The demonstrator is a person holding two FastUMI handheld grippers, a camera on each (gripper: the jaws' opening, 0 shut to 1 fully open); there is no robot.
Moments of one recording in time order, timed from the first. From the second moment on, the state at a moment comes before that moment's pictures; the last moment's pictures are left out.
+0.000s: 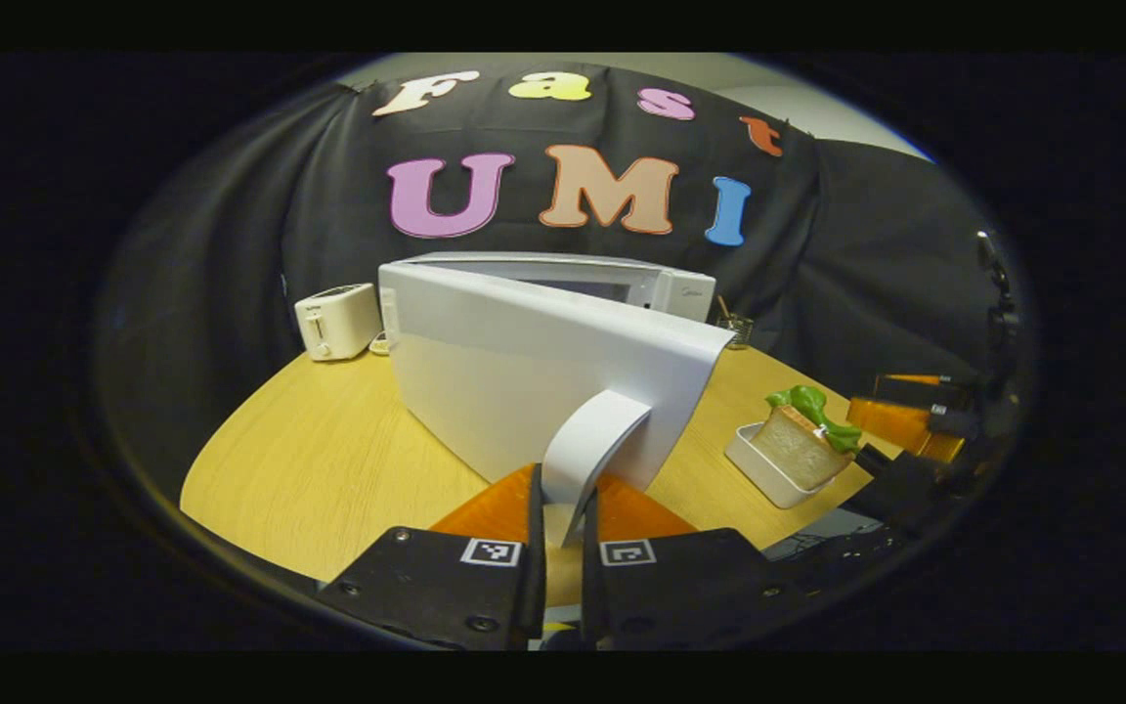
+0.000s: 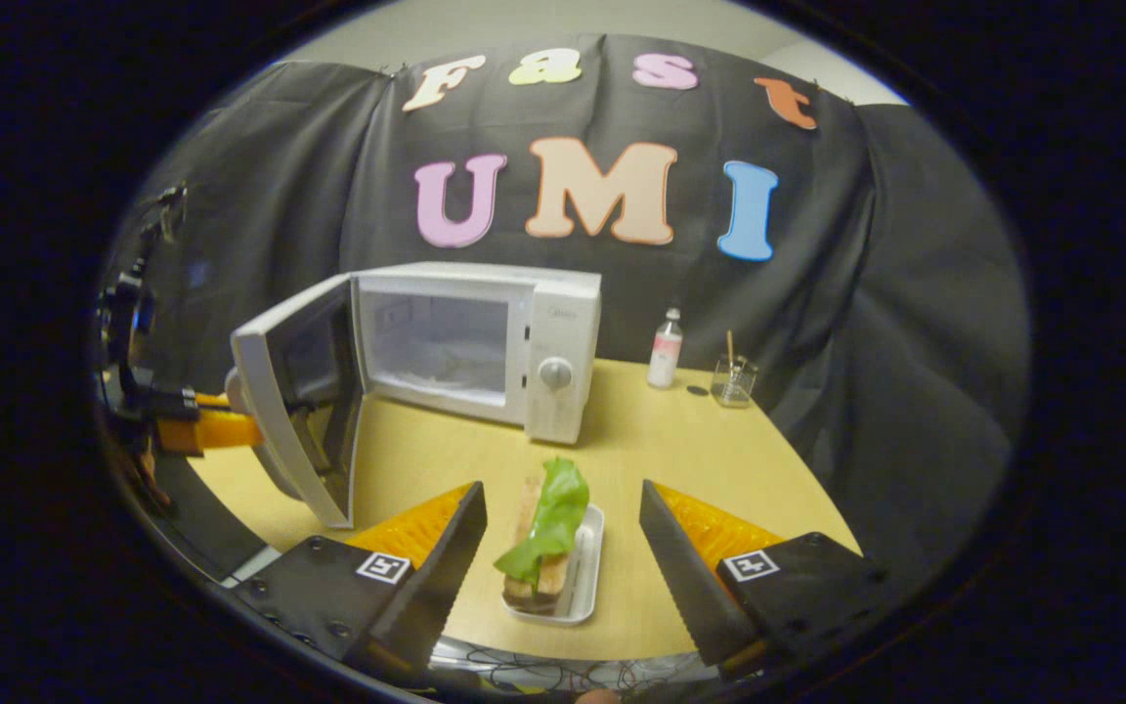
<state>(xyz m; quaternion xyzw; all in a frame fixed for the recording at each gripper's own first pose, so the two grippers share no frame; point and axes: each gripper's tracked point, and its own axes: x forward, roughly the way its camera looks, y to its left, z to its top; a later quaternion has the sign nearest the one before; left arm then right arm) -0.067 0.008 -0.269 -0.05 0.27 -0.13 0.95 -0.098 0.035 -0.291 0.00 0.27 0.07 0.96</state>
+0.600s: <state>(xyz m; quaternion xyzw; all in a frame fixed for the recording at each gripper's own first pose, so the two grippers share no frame) -0.078 0.048 -0.282 -0.10 0.31 -0.06 0.94 -0.110 0.042 -0.358 0.02 0.35 0.08 0.93</state>
